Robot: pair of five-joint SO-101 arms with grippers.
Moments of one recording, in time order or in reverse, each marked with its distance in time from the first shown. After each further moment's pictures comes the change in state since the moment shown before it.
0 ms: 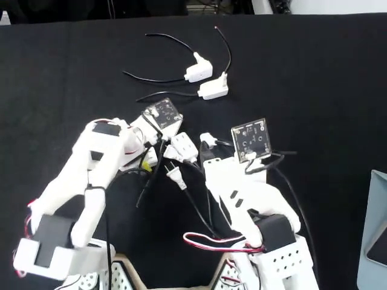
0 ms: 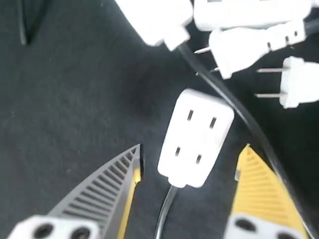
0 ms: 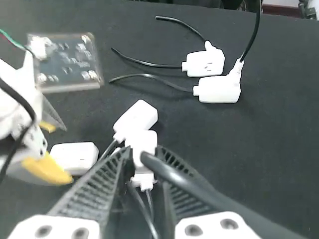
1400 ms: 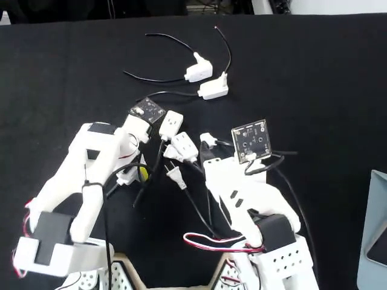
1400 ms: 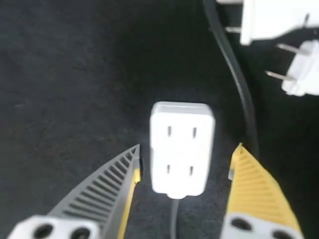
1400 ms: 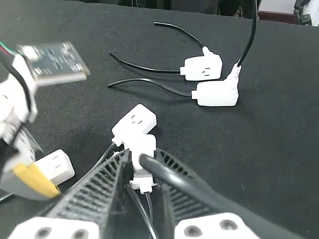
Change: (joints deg) left arm -3.2 0.1 0.7 8.4 16.0; right arm 0.0 0.0 0.0 0.0 0.0
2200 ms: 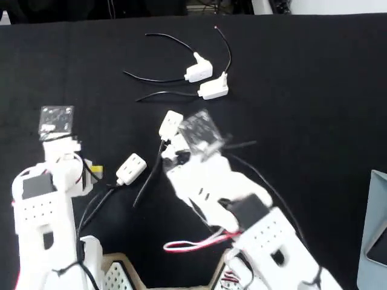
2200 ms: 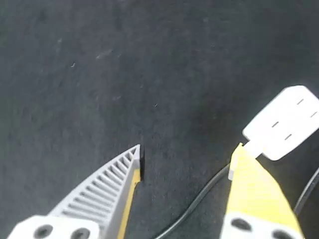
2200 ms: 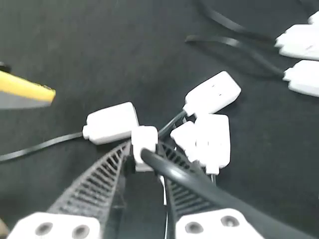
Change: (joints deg) left arm -24.8 -46.3 22.2 6.9 17.8; right arm -17.5 26.0 -12.6 -0.8 0.0
